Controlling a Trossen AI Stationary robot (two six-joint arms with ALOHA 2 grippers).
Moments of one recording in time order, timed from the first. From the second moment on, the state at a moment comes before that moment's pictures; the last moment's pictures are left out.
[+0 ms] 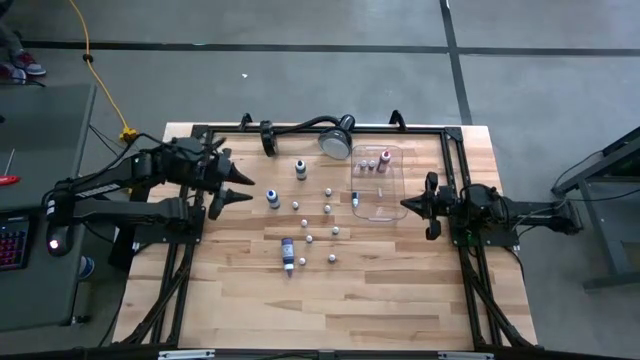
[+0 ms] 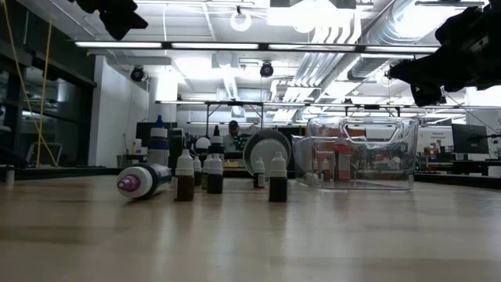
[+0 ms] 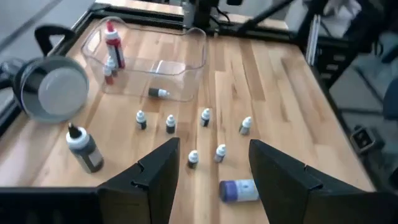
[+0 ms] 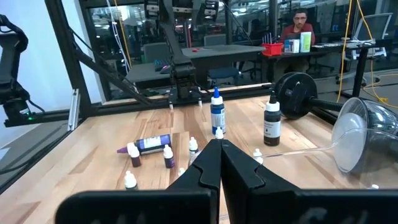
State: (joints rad) left arm 0.24 0.67 0.85 -0.65 0.26 0.02; right arm -0.04 0.03 0.01 0.03 0.05 0.10
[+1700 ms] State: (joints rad) left arm -0.26 1.41 0.86 -0.44 -0.22 1.05; right arm -0.04 0.05 0.01 0.03 0.05 0.10
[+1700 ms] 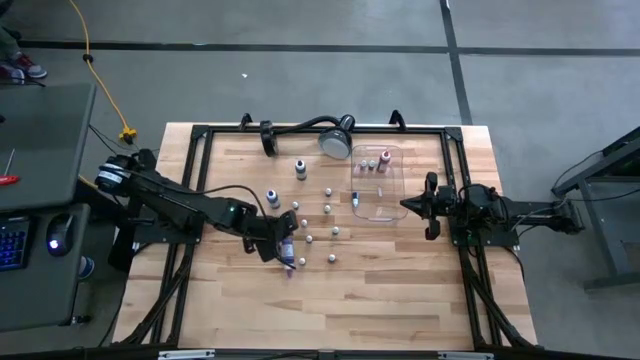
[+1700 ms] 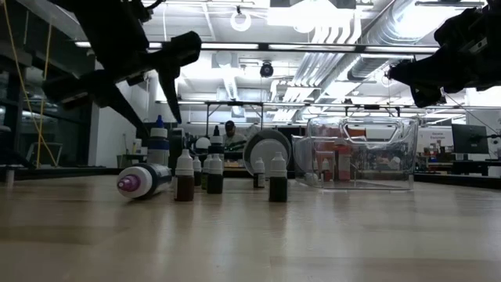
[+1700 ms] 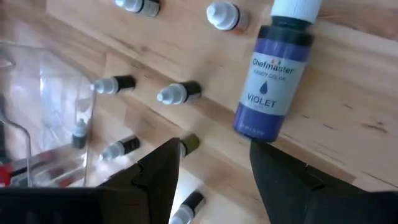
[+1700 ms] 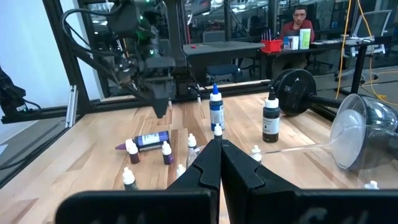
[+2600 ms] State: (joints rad) left arm -0.28 1.52 0.86 -0.44 -0.07 1.02; right arm -0.04 0.05 0.01 0.04 0.05 0.10
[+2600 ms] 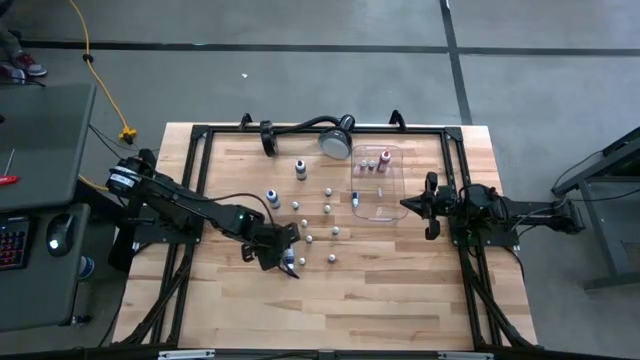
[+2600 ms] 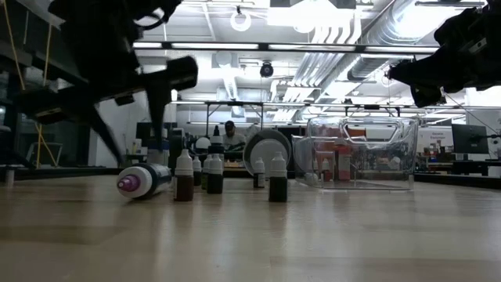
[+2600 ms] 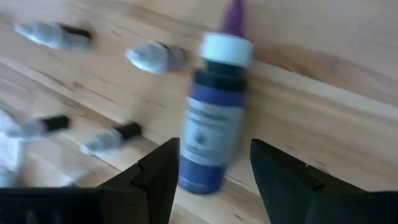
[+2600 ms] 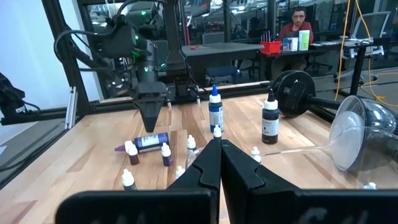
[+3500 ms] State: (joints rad) left arm -0.28 1.61 0.86 -0.36 -0.08 0.98; right arm -0.04 0.06 0.01 0.04 0.05 0.10
